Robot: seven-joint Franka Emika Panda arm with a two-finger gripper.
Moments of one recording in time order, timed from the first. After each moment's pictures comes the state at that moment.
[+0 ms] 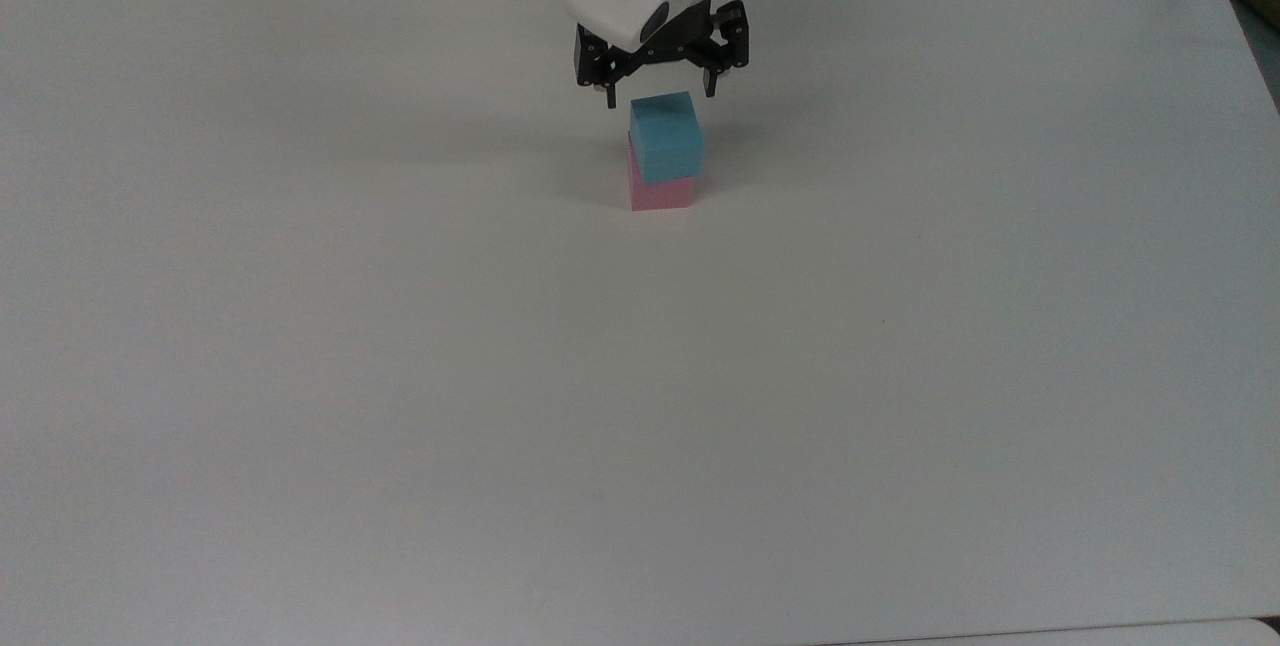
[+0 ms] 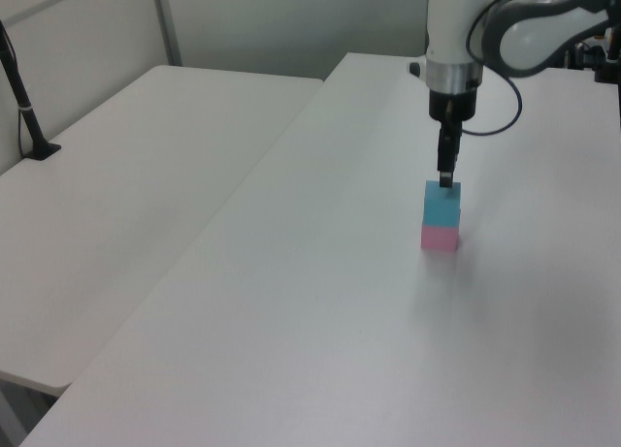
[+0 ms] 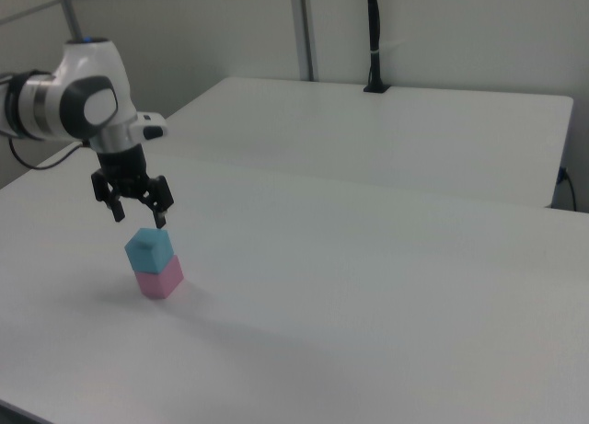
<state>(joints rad) 0.23 0.03 0.00 -1.98 0.01 1.98 0.06</state>
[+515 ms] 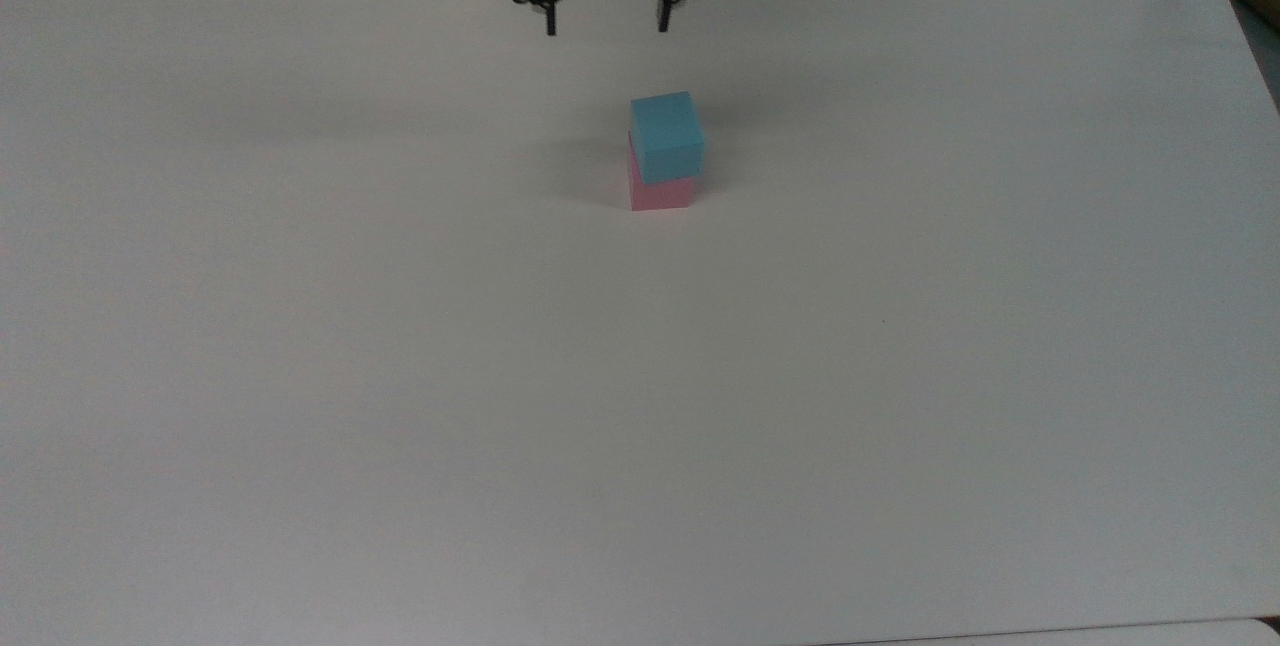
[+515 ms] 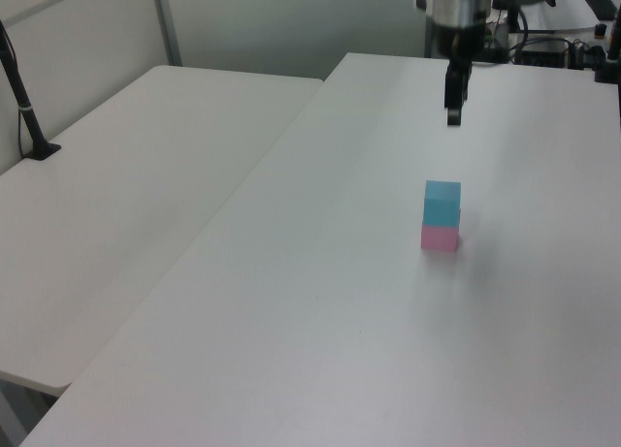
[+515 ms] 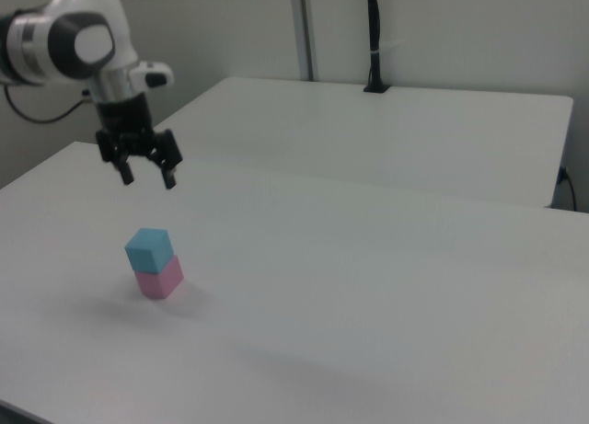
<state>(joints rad) 0.17 -0.01 -0.01 -1.78 -0.07 1.73 0.06</state>
